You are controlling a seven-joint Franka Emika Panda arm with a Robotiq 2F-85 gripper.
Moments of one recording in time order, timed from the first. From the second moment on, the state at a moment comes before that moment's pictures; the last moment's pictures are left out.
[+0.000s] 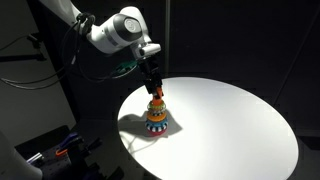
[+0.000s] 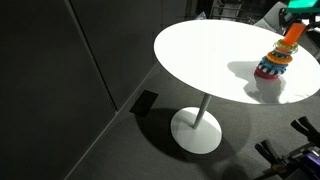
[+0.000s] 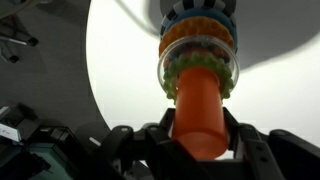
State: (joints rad) arm -0.06 0.02 -0.06 -2.31 -0.61 2.32 1.34
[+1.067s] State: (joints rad) arm -0.06 0.01 -0.06 -2.30 -0.40 2.32 1.16
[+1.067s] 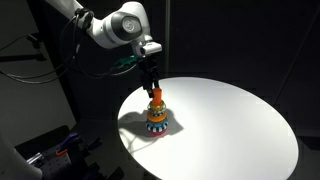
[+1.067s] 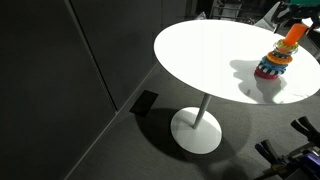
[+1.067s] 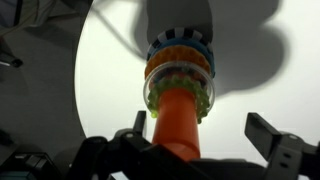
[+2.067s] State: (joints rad) arm -0.04 -0.01 -0.05 -2.20 -0.14 2.04 0.78
